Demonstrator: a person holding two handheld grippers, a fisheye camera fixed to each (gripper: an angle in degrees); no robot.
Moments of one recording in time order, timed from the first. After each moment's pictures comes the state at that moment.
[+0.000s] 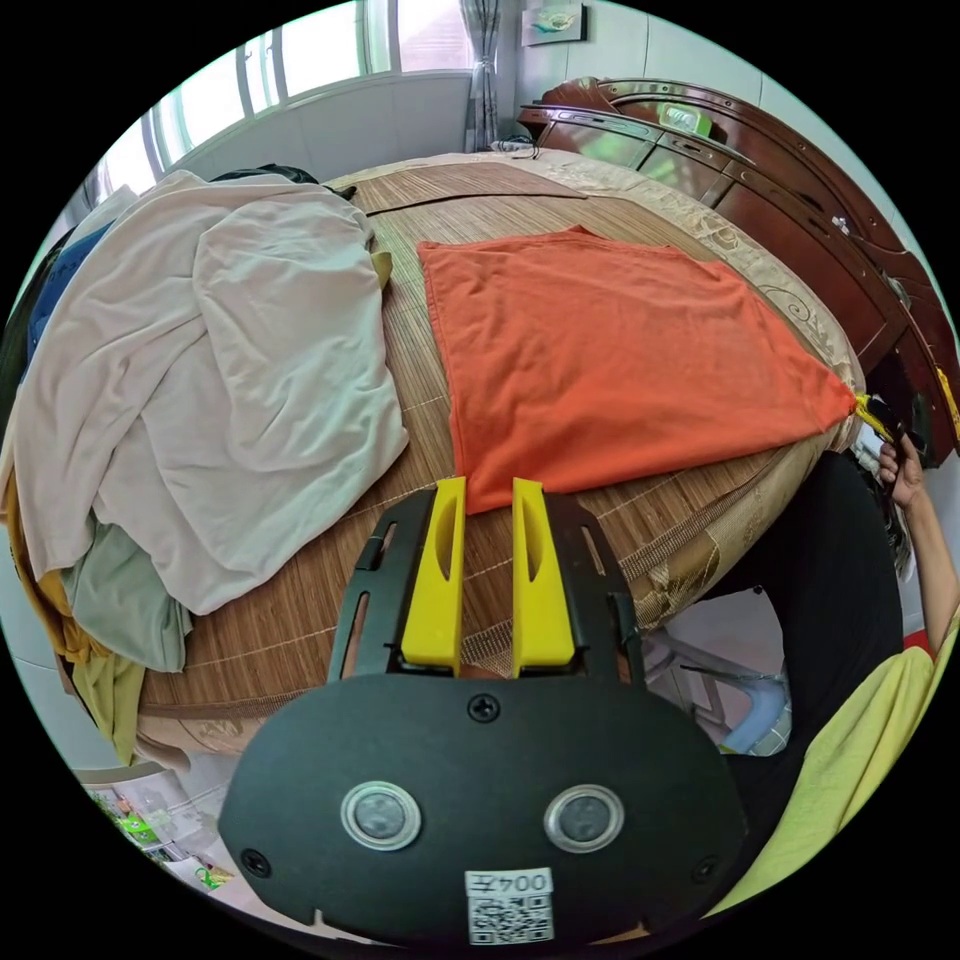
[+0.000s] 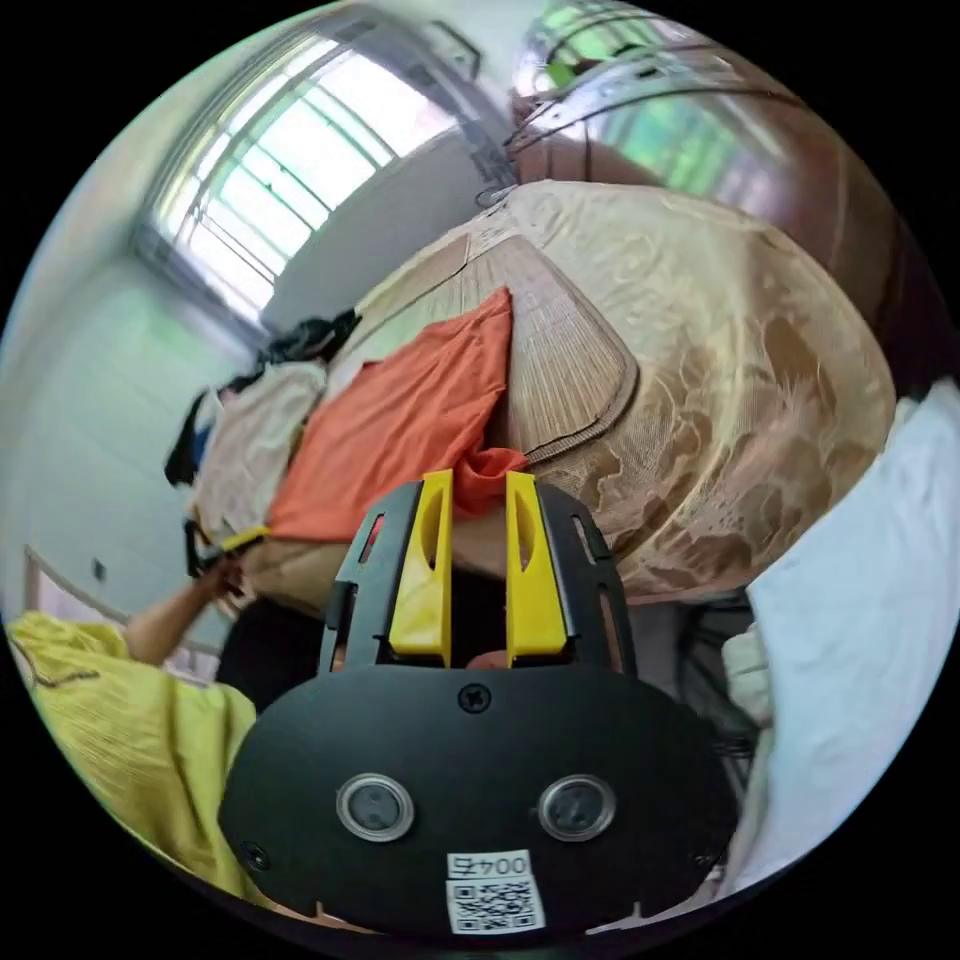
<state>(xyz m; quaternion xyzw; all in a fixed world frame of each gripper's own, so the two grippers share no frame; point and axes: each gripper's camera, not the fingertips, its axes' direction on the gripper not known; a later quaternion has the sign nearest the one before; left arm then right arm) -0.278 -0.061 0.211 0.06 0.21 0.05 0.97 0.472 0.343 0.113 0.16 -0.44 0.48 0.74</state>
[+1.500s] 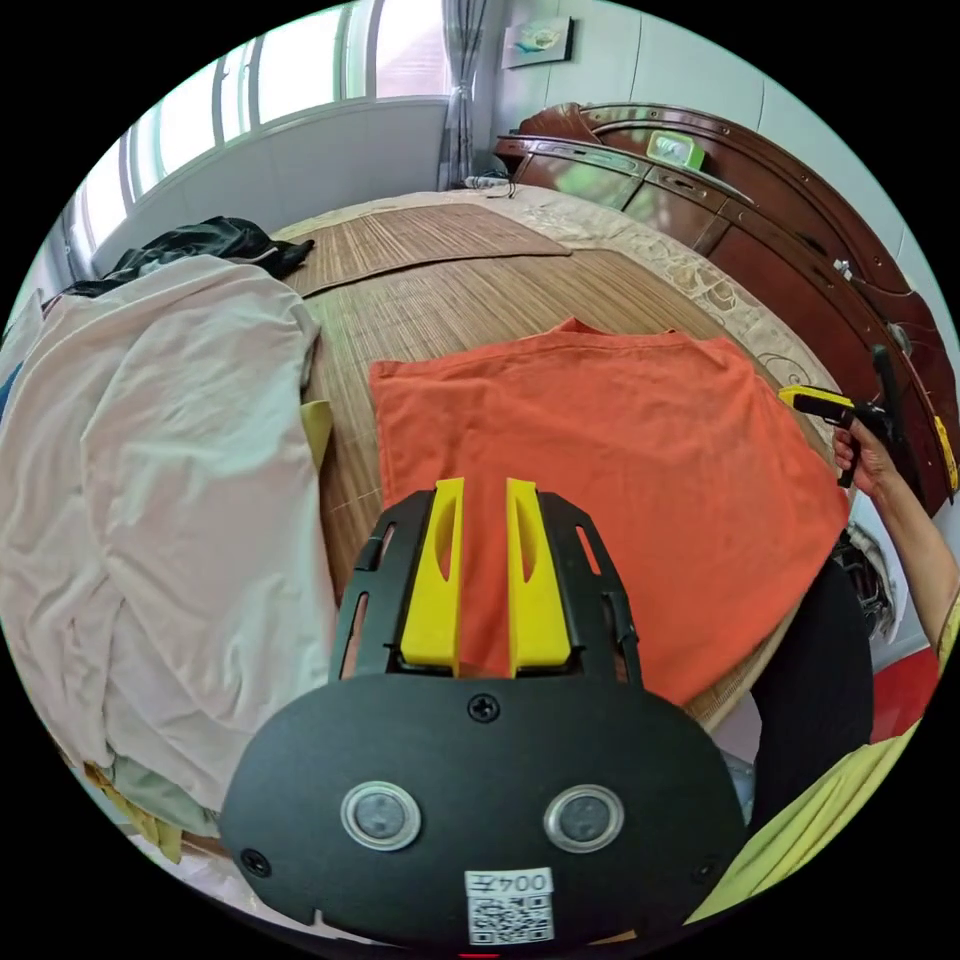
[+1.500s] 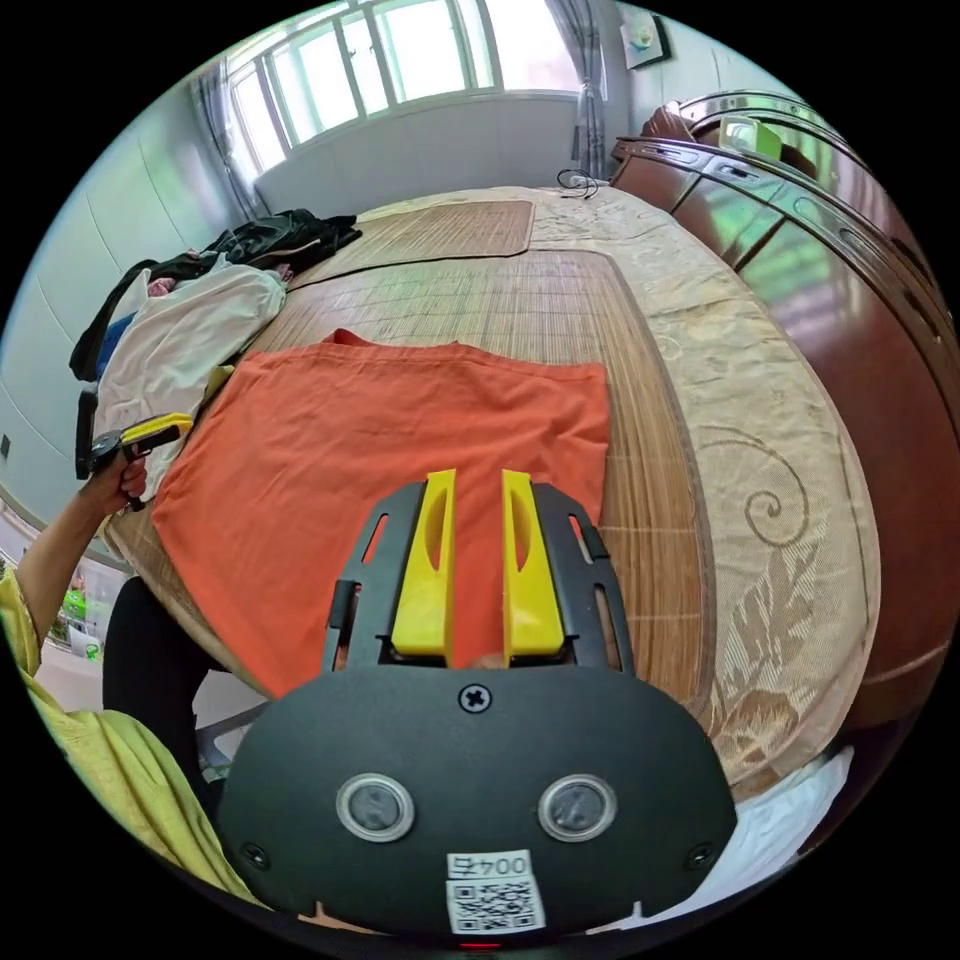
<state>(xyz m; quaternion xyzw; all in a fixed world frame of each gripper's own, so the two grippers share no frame) -0.241 -0.297 0.269 0.10 0.24 0.06 0.96 0.472 0.031 0.161 0.08 -0.28 0.26 0.92</state>
